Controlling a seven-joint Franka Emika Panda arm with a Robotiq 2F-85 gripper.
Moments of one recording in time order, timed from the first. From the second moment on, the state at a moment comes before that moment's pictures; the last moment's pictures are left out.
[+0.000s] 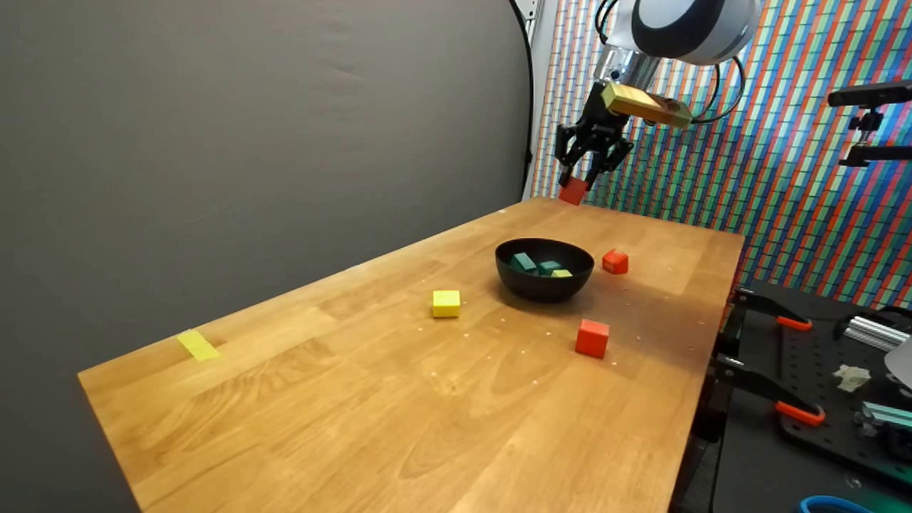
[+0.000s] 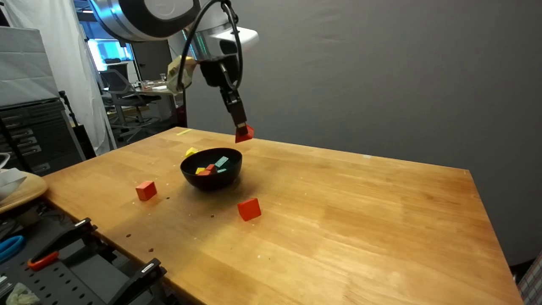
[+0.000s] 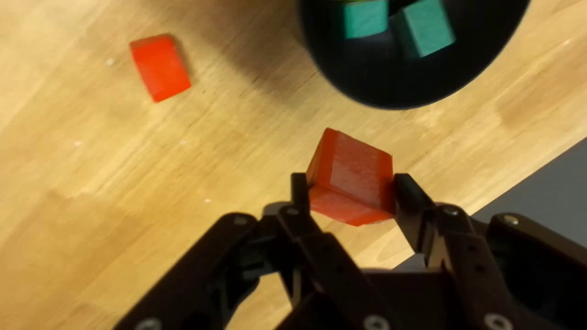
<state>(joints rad) -0.01 -0.01 -0.11 -2.56 0.08 2.82 0.50</state>
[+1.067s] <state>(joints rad) 0.10 0.50 -0.31 -2.21 -0.43 2.95 0.81</state>
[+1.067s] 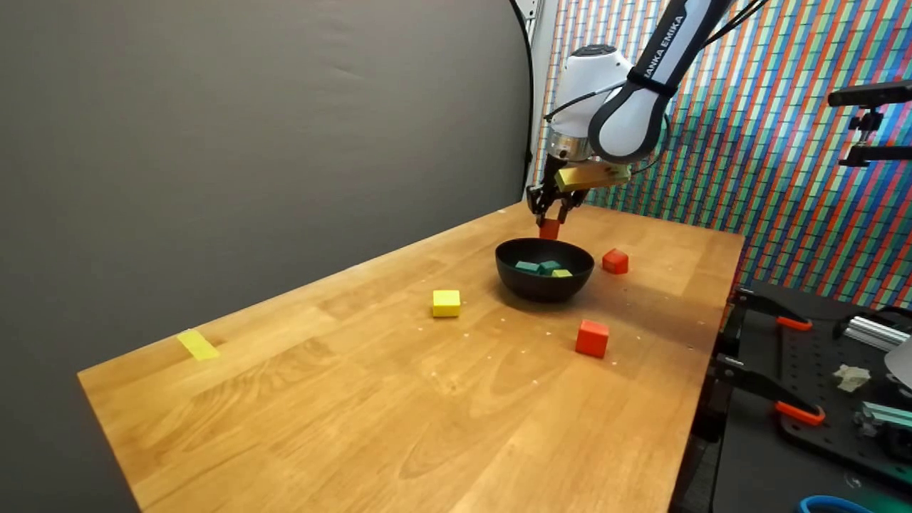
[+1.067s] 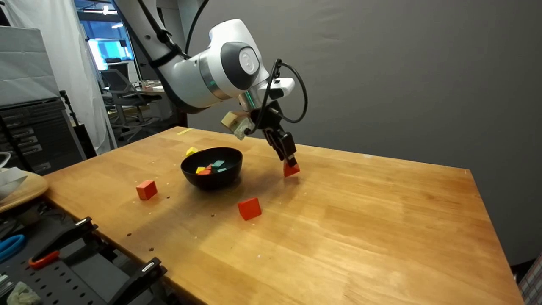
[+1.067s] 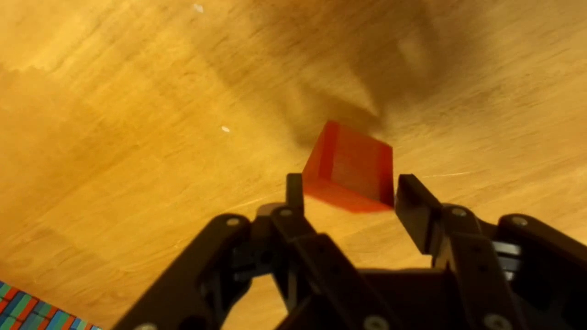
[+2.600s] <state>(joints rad) -0.09 0.27 0.23 -2.42 0.15 2.78 -0.41</state>
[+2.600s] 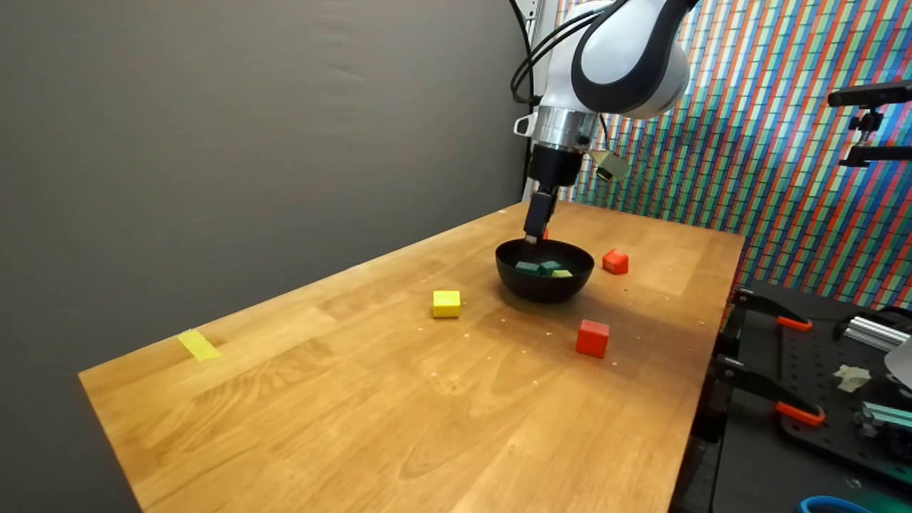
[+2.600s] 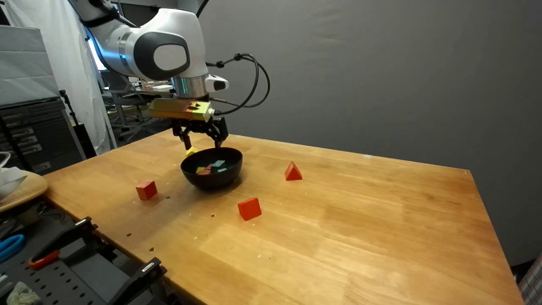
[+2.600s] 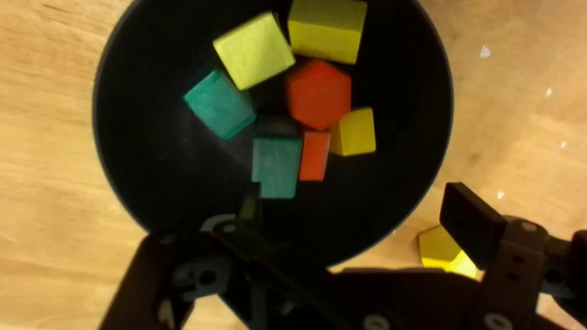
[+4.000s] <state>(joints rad) -0.05 0.39 0.14 -2.36 0.05 2.83 -0.27</state>
